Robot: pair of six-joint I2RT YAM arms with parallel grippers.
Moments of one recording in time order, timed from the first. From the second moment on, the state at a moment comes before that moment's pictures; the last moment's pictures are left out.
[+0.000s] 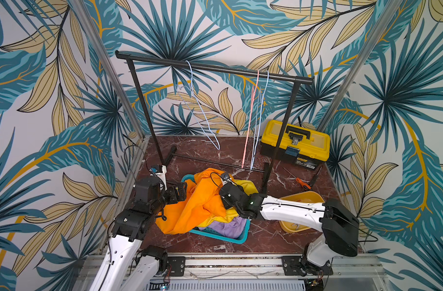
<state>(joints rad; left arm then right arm) -0.21 0.70 0.84 -0.74 0.08 -0.41 1.03 1.67 1.08 -0.25 0.52 0.39</state>
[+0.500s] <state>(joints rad) -0.47 0.85 0.71 -0.52 0.09 -0.51 0.94 1.74 1.06 -0.21 0.27 0.55</state>
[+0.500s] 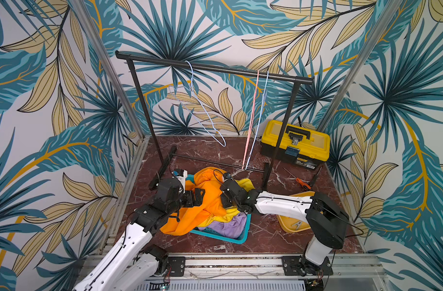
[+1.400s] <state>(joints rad) -0.72 1.36 0.70 -0.18 -0.15 -0.52 0.94 1.11 0.86 -0.35 0.41 0.53</state>
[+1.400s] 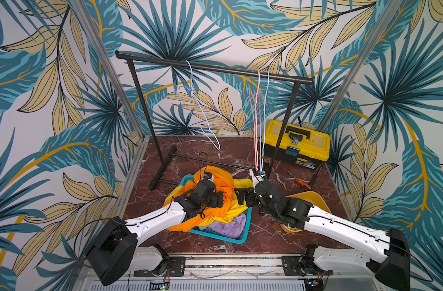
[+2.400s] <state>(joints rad) -0.65 0.64 0.87 -0.59 -0.30 -0.33 0.93 0.66 0.64 -0.51 0.74 0.51</state>
